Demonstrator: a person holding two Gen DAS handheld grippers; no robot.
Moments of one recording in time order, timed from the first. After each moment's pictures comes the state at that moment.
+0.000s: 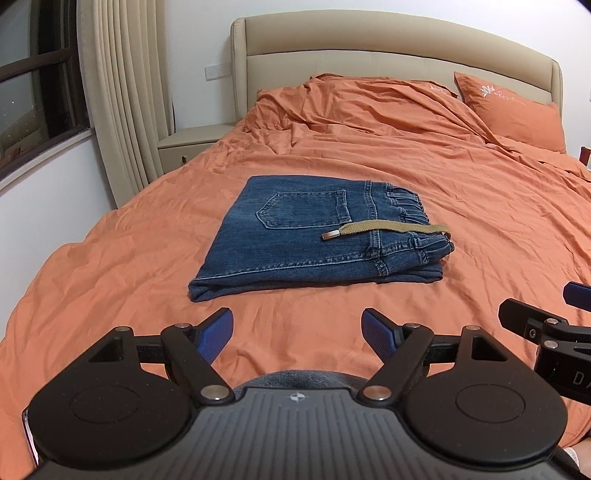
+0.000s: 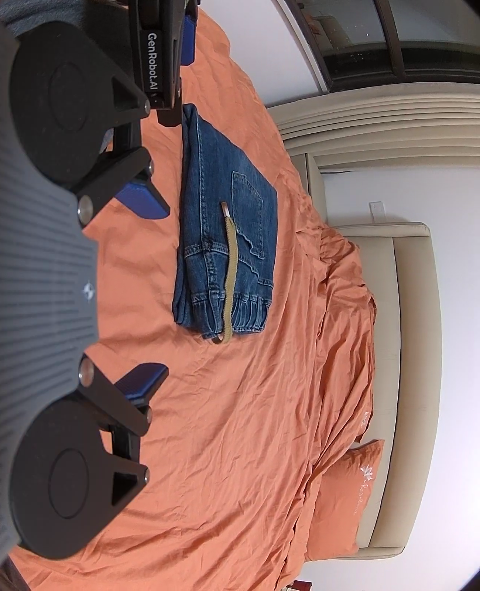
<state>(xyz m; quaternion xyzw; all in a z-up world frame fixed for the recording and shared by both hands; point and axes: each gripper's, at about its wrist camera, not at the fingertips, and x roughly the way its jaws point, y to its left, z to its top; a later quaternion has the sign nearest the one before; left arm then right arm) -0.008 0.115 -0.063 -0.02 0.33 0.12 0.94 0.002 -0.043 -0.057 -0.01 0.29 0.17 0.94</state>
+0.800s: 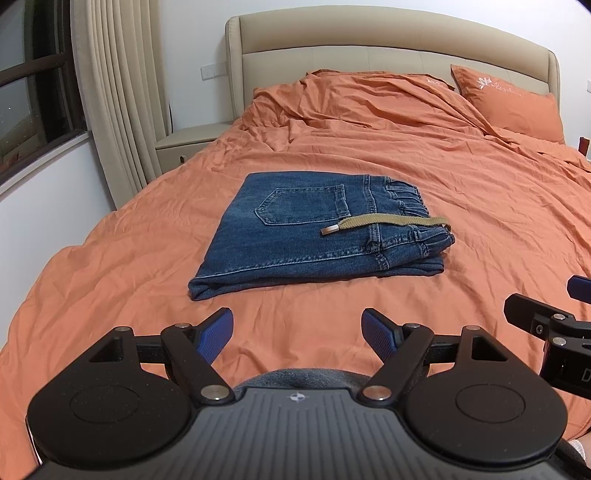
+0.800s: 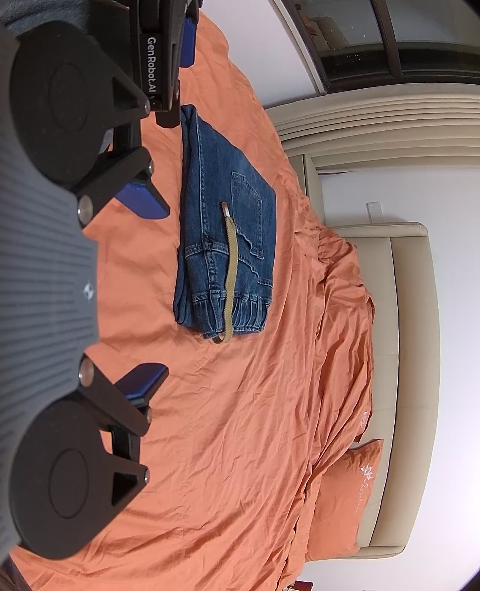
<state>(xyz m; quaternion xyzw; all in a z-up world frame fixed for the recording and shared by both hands) -0.005 0.118 -0.064 -0.01 0.34 0.12 0.93 0.000 -0.046 -0.059 0.00 0.29 0.17 0.94</state>
